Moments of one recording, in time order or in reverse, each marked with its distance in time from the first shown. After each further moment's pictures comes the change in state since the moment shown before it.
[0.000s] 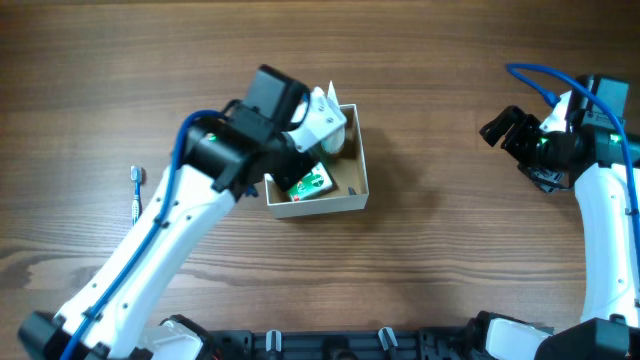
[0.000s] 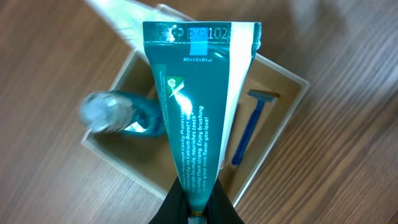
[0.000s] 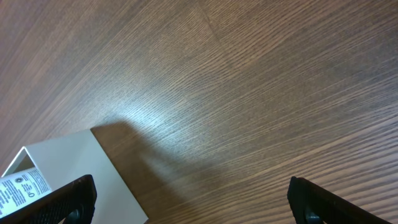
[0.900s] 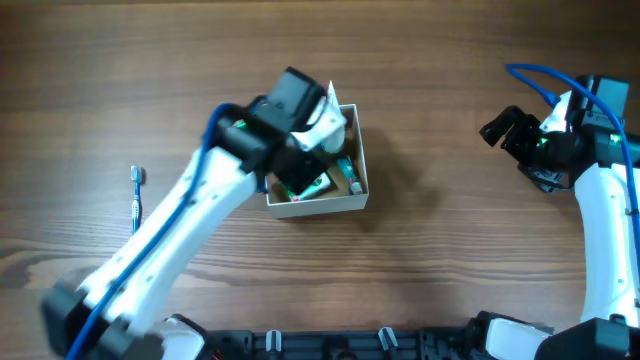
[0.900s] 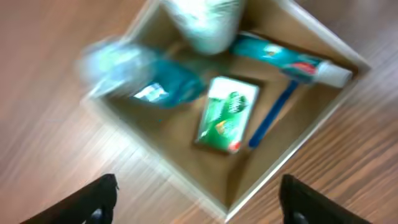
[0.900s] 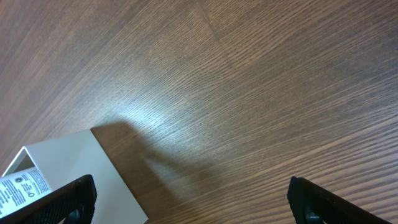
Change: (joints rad) left arm -0.003 0.063 0.000 -0.050 -0.140 -0.135; right arm 0.000 0.000 0.000 0.000 0.000 0.000
